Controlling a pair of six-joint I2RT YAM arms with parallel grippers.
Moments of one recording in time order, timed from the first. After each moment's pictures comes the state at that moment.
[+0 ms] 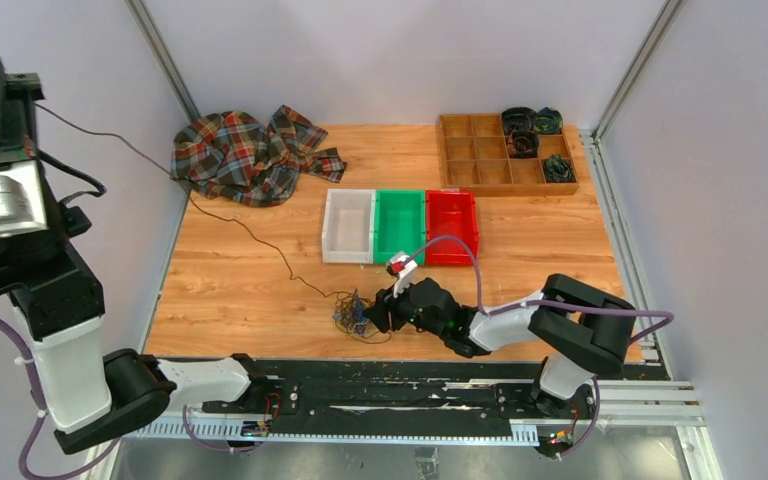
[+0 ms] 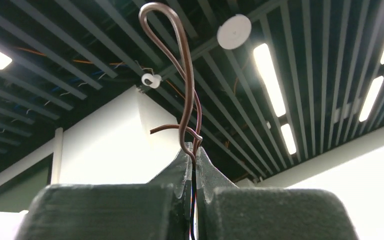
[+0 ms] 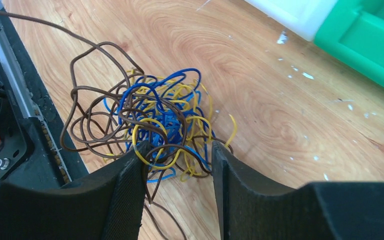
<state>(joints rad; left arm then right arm) -0.76 1.23 2.33 0.19 0.03 1.24 1.09 1.64 0.49 0.80 0.05 0.38</state>
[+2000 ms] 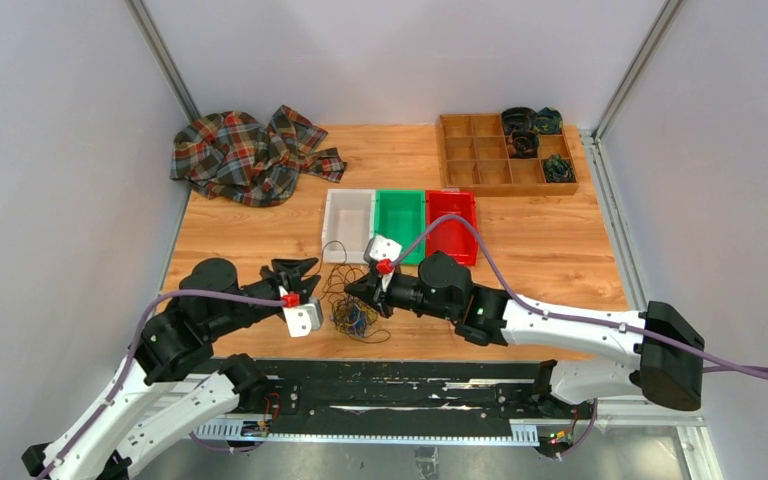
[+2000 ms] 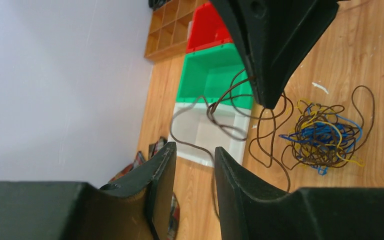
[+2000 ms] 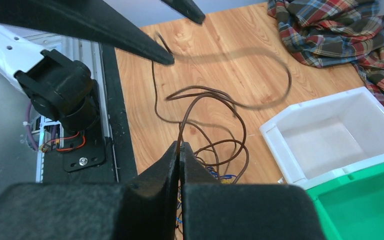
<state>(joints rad) -0.76 0.48 0.83 -0.63 0.20 0.92 1.18 1.24 0.78 0.35 -0.09 -0.02</state>
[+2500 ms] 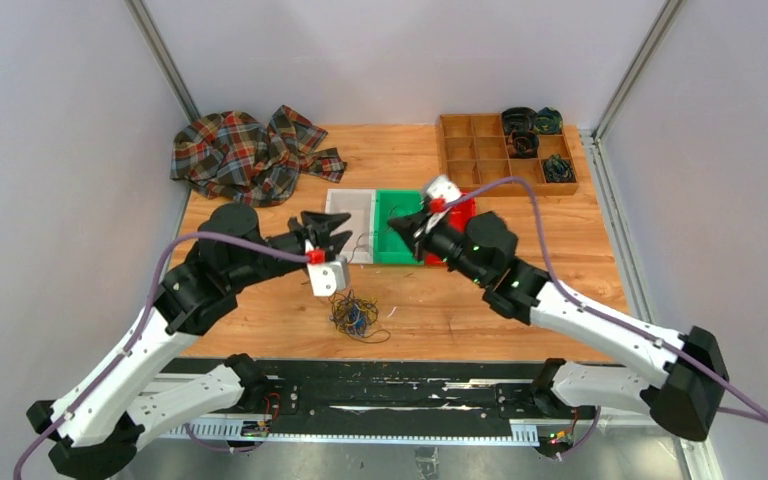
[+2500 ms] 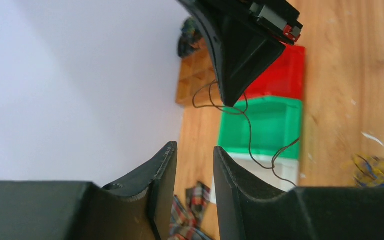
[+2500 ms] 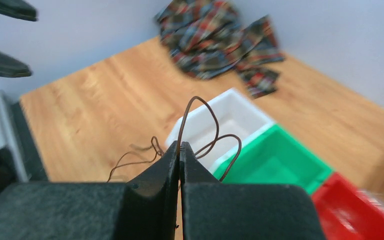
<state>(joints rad) -0.76 0.77 1.06 -0.52 0.33 1.01 0.95 1.15 0.83 0.28 -0.02 0.00</state>
